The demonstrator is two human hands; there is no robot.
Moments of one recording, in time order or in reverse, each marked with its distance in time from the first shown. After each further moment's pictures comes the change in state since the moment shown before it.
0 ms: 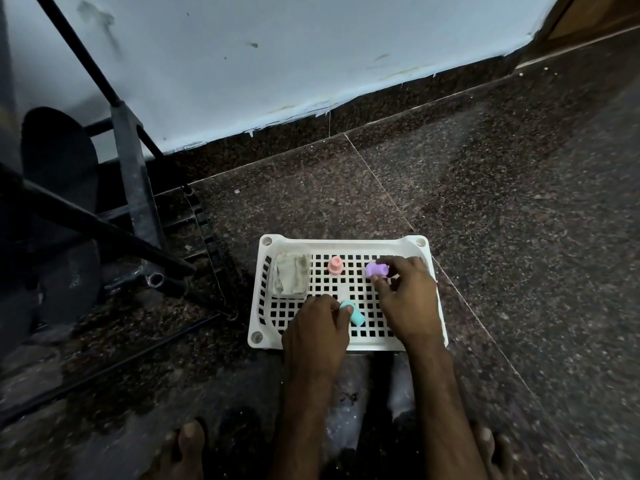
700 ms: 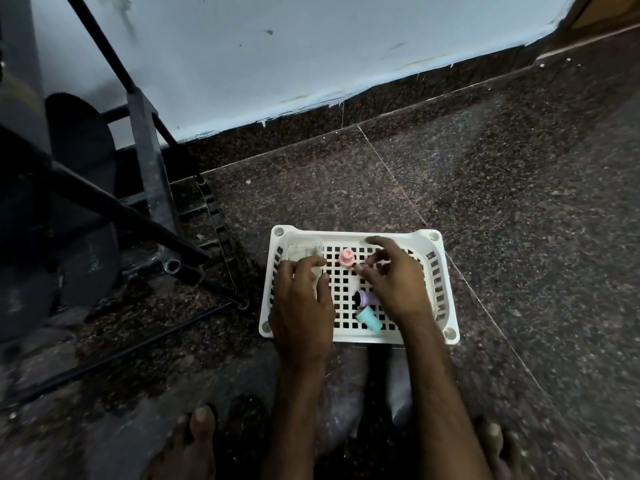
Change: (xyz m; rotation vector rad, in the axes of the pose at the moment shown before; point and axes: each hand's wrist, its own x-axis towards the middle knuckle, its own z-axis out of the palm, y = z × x) left_hand 0.010 -0.009 -0.017 -0.174 0.457 0.070; right_hand 0.010 -0.017 0.018 0.247 -0.188 0.038
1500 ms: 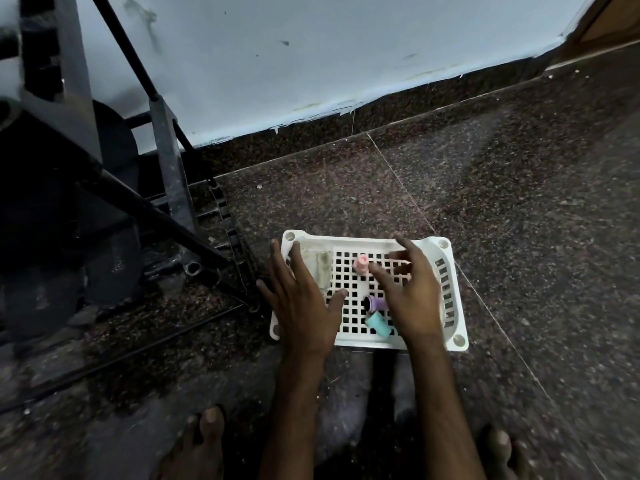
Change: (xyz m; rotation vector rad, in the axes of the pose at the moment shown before) left_hand 0.011 -0.016 0.005 0.153 -0.121 -0.028; right_hand -0.015 0.000 0.003 0.119 0.188 -0.016
